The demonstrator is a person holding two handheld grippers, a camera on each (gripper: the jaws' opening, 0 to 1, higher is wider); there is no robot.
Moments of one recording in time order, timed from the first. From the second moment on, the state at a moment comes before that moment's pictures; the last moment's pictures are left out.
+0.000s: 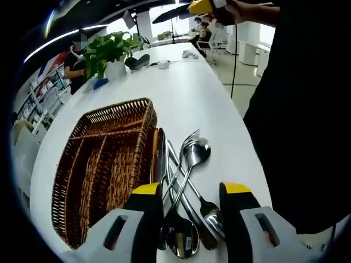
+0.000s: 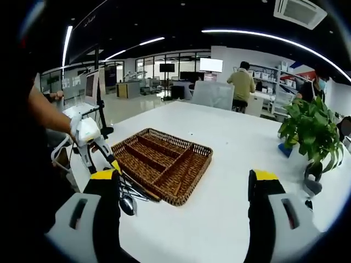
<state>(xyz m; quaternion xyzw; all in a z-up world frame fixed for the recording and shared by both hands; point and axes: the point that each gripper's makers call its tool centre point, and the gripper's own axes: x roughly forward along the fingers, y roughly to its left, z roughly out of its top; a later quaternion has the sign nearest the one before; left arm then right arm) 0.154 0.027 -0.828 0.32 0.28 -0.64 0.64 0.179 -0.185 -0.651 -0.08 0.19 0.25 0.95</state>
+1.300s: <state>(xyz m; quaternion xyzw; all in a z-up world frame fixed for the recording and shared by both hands) 0.140 -0.003 -0.870 0.37 0.26 -0.71 0.54 0.170 -0.197 -0.651 -0.08 0.19 0.23 0.95</state>
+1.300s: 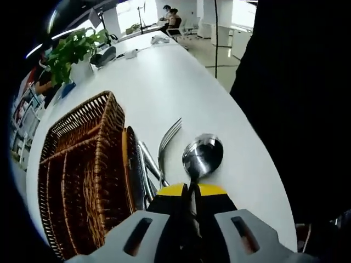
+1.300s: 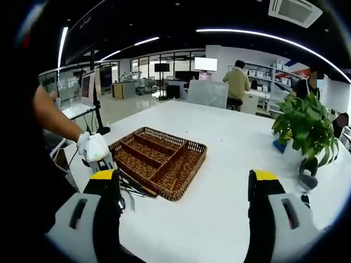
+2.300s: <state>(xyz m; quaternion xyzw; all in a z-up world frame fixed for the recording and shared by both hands) 0.161 0.004 -0.830 0.42 0.25 -0.64 0.59 0.170 -0.188 -0.643 -0.08 0.17 0.24 0.95</state>
